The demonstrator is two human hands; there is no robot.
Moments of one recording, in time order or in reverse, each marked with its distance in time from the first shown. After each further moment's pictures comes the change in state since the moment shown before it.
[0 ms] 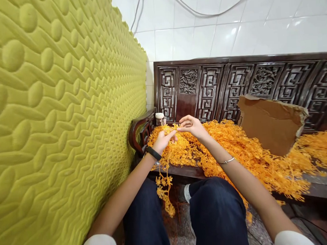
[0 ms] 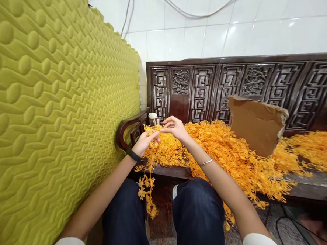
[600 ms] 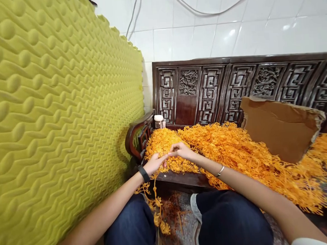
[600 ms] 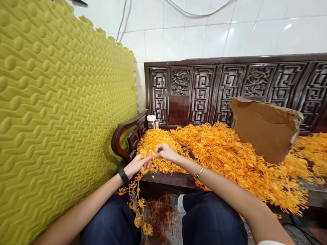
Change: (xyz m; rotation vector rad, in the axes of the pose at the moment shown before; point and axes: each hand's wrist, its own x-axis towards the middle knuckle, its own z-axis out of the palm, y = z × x) left_hand -0.021 -0.068 -0.053 0.398 -0.109 -0.271; right_hand 0.002 0.081 0.044 -0.147 -0.309 0.309
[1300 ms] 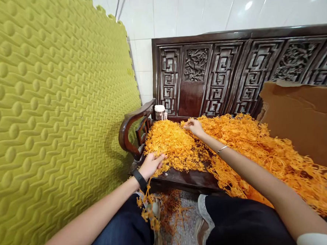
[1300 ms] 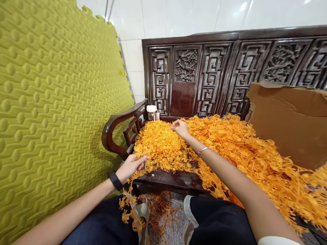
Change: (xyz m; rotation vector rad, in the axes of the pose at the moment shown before) left_hand 0.011 -0.017 -0.001 -0.200 0.115 -0.160; right_hand 0.097 0.075 -0.087 -0.099 0.545 -0.035
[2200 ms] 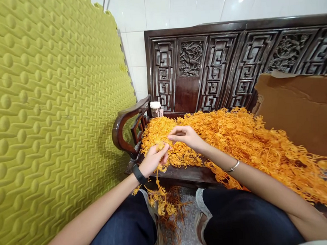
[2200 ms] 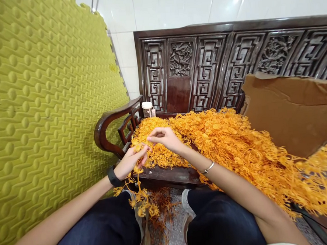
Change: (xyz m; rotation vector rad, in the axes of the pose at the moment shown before) left_hand 0.001 0.013 0.011 -0.046 -0.161 0.211; right_hand -0.107 -0.078 0.014 0.361 -0.517 -0.128
